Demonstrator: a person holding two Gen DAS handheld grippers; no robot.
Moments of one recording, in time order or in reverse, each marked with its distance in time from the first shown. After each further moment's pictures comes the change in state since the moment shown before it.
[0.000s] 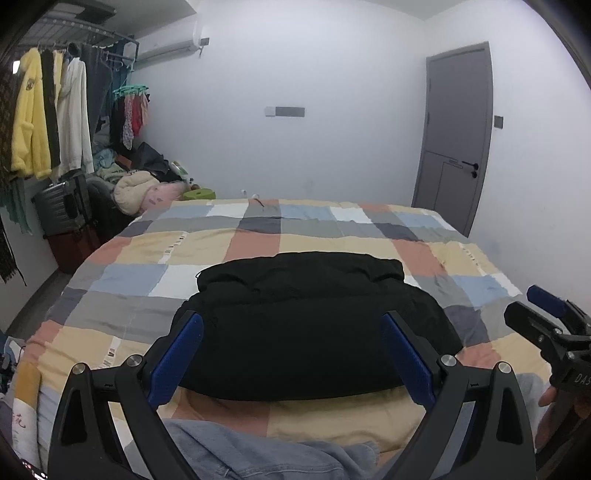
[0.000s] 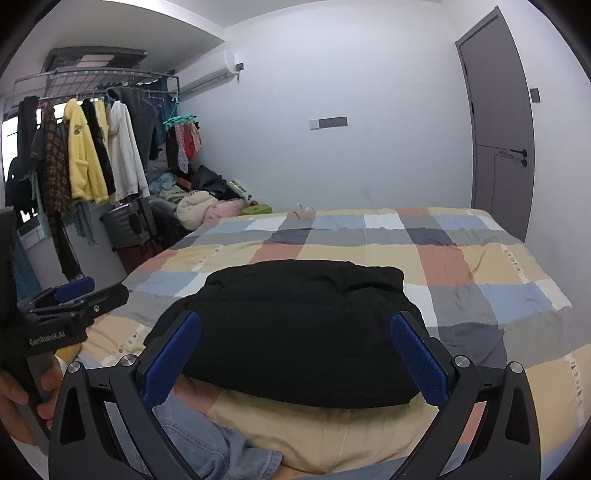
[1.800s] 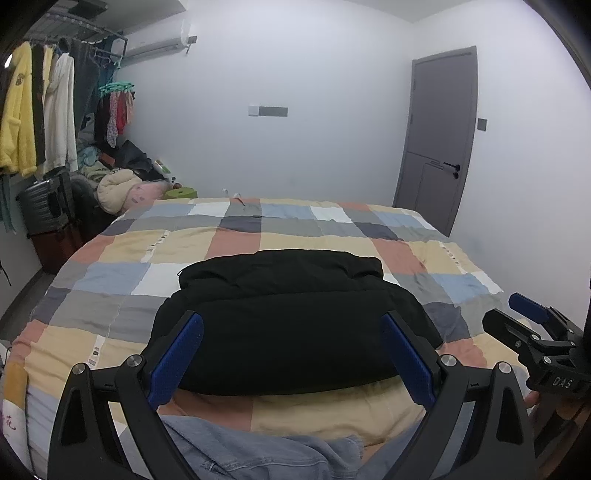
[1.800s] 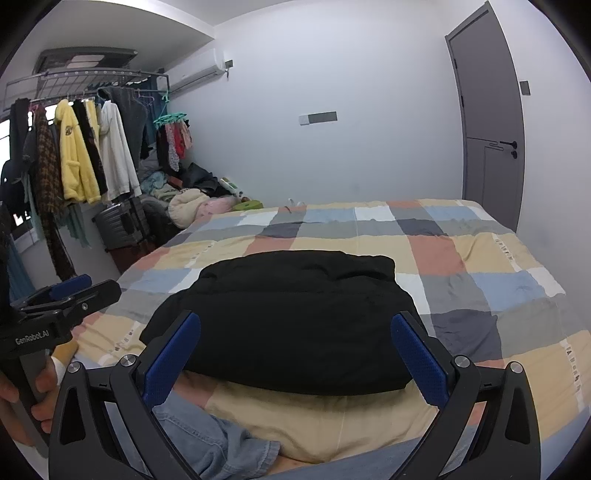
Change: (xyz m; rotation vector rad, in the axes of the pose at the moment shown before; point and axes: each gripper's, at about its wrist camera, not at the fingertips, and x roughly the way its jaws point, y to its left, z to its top) left arm -0.006 -0.003 -0.003 -0.002 -0.001 -0.076; right arm -0.009 -0.005 -0.009 0.022 0.020 -0.029
